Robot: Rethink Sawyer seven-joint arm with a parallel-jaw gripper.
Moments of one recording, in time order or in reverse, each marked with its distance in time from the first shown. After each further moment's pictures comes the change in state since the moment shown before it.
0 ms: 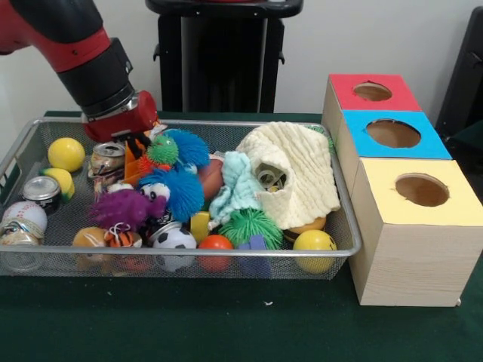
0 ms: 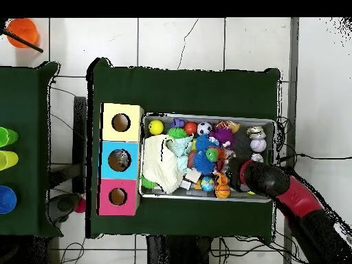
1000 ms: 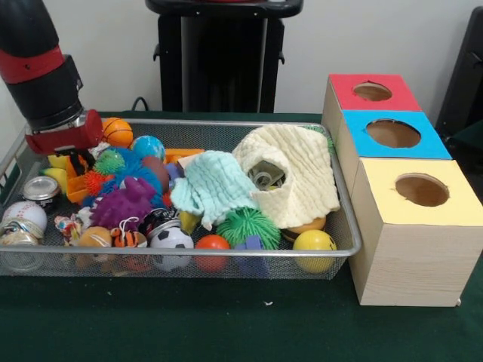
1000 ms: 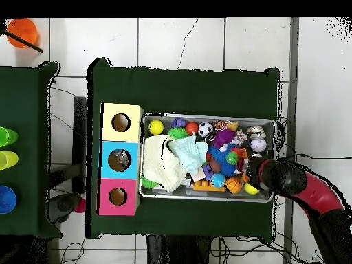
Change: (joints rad) arm -0.060 0.042 -0.001 -0.158 -0.193 0.058 0.000
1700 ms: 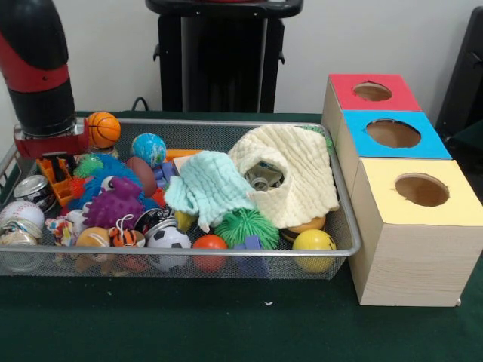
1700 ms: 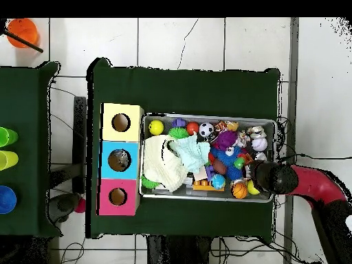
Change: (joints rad) arm 0.060 -0.015 -0.019 -0.079 -0.318 0.071 -0.005
